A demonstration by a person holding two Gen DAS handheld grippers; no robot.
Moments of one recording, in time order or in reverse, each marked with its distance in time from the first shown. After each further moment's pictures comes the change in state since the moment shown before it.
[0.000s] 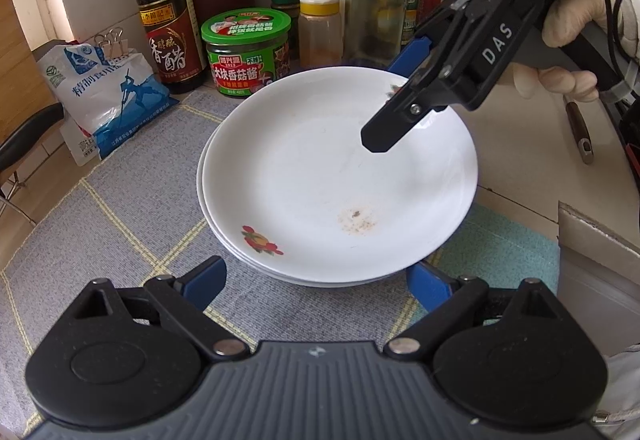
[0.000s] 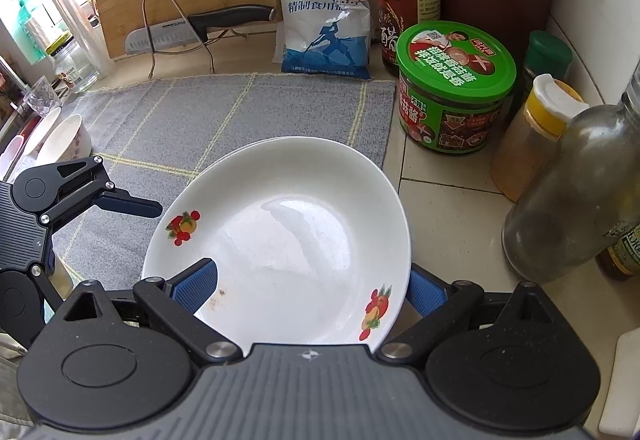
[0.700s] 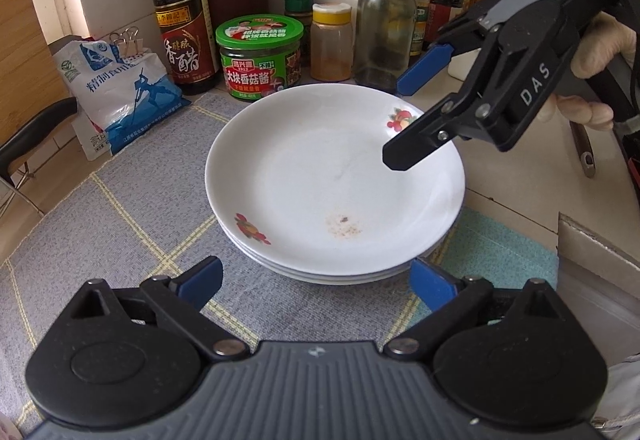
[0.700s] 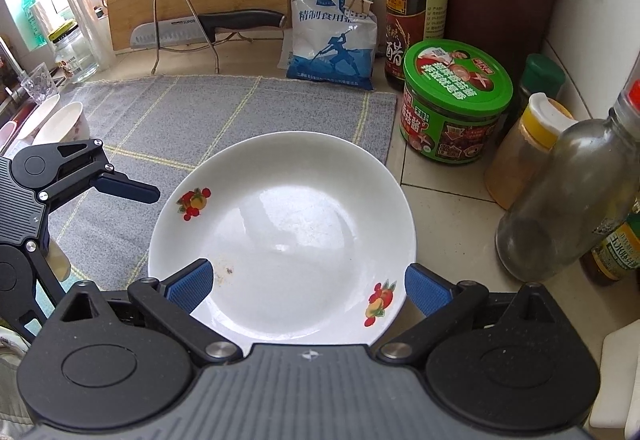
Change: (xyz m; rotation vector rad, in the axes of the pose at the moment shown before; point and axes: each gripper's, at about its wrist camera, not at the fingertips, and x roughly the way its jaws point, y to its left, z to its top) left arm -0.009 0.000 -0.003 -0.044 -0.030 0.018; right arm -0.010 0.022 -0.011 -0.063 -0.054 -0.066
